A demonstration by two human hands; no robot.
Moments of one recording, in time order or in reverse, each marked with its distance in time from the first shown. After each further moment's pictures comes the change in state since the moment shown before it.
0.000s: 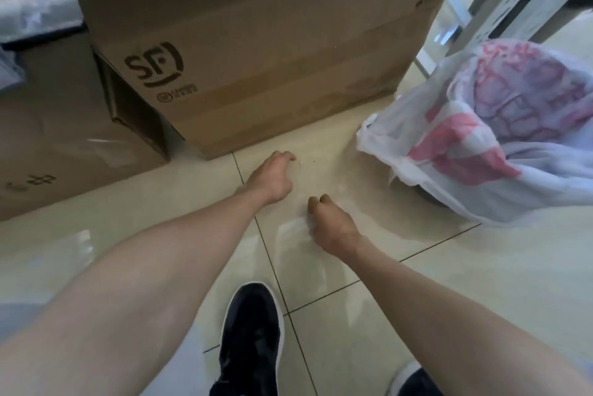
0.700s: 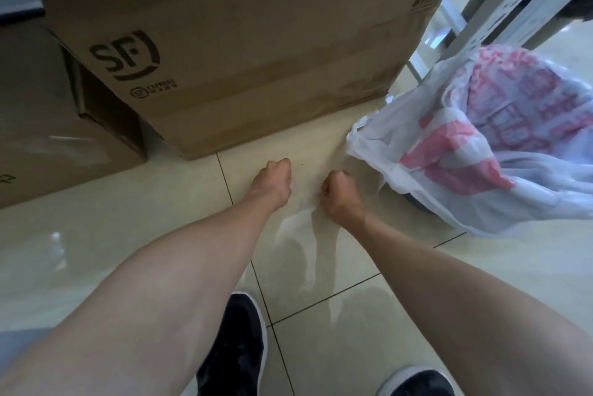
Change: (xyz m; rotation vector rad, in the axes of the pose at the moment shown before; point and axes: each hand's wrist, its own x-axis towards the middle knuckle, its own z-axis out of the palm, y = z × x) left_hand 0.015 0.023 0.023 0.086 0.034 -0.023; right_hand 0.041 0.035 -0.037 0.301 0.236 0.266
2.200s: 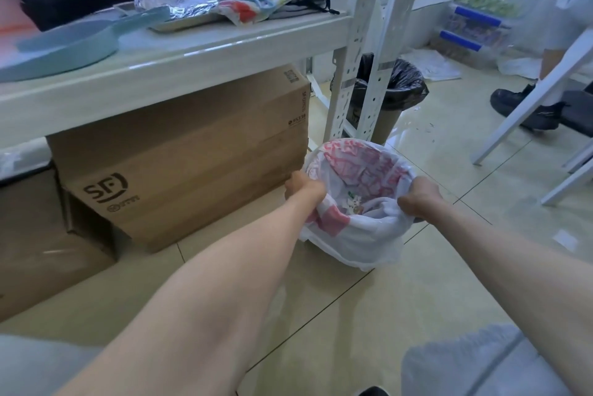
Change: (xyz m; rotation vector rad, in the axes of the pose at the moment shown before) left_hand -0.078 0.261 -0.090 -0.615 0.088 -0.232; right_hand -0.108 0.105 -0.287 0.135 0.291 0.423
